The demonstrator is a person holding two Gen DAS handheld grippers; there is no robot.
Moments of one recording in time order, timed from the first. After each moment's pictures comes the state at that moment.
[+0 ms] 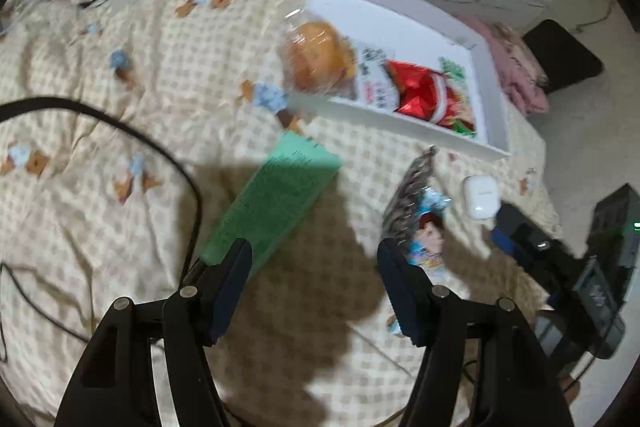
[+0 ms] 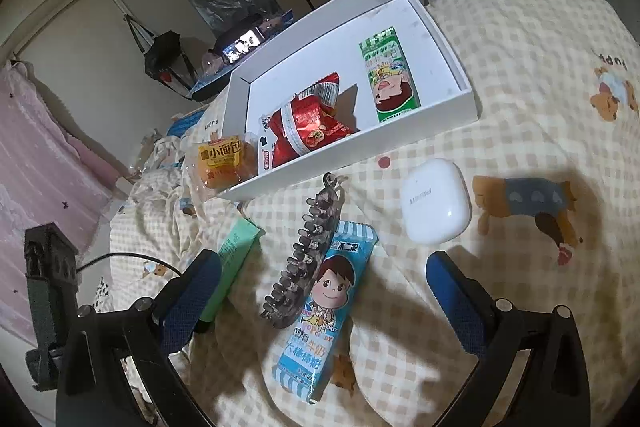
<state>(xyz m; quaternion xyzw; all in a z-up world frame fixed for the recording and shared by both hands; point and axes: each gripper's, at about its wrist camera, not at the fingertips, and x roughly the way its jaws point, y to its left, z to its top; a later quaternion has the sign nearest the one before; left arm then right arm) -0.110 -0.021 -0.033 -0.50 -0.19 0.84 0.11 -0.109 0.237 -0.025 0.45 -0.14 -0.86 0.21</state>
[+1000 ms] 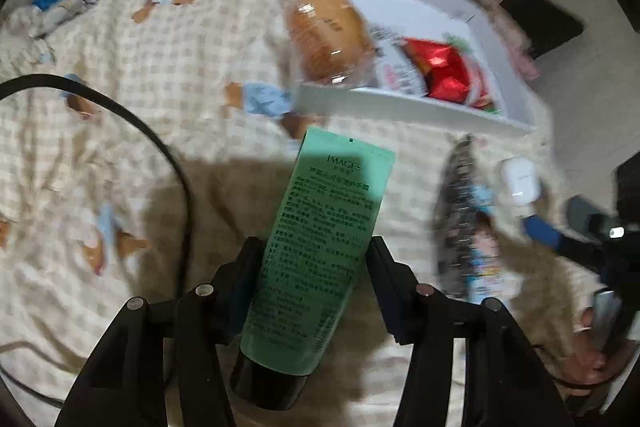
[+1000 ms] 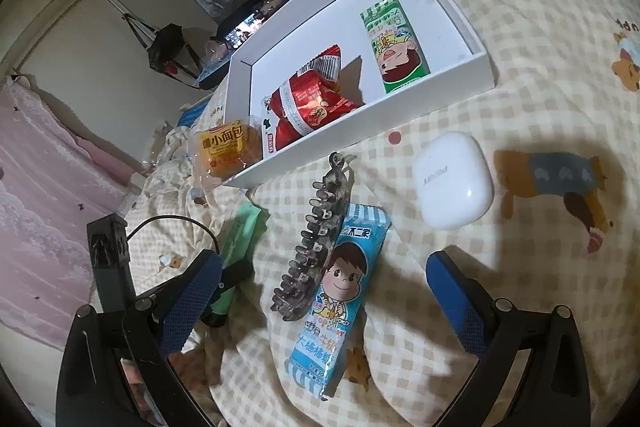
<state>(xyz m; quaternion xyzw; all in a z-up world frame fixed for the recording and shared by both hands) -0.148 -0.037 -0.085 -0.48 -0.15 0.85 0.17 -0.120 0.234 -0.038 0.48 -0.17 -0.83 0.24</state>
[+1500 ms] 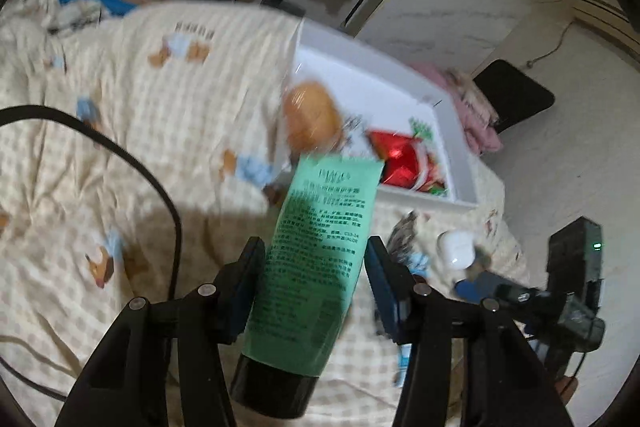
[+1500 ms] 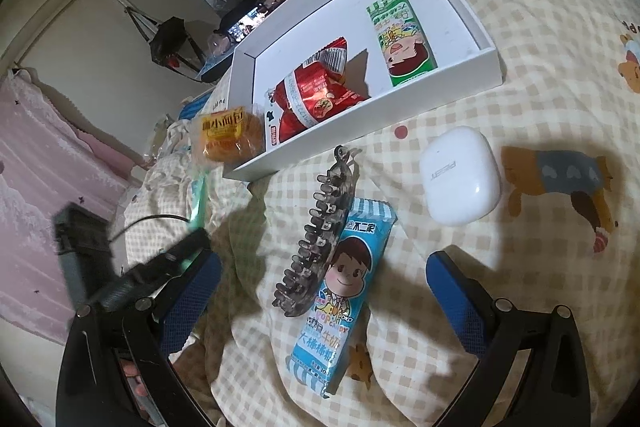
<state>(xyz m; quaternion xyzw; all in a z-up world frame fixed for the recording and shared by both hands) -0.127 -0.070 -0.039 -0.39 -0.23 0.87 0.17 -0.121 0.227 -0.040 0.48 -0.16 -0.82 0.25</state>
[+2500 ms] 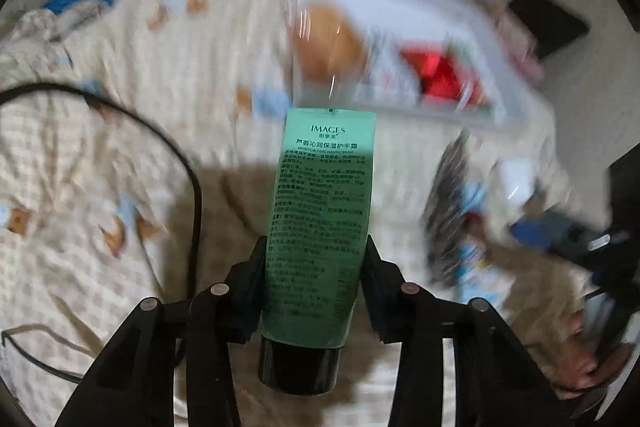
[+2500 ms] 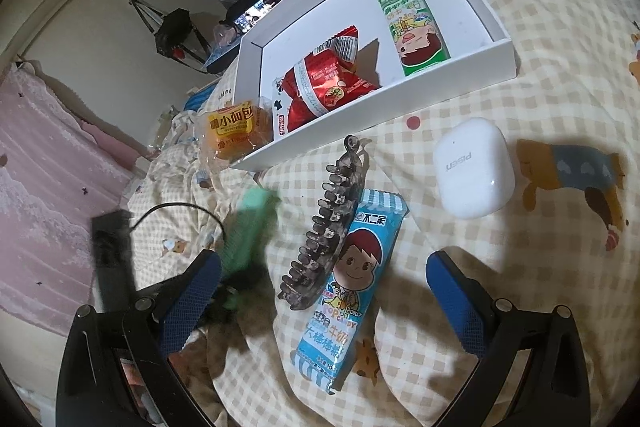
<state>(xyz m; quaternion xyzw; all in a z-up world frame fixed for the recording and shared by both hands) -0.120 -0.034 -0.060 -0.46 -0.14 0.87 0.14 -0.122 0.226 -0.043 0.50 -0.16 -0.81 0.26</state>
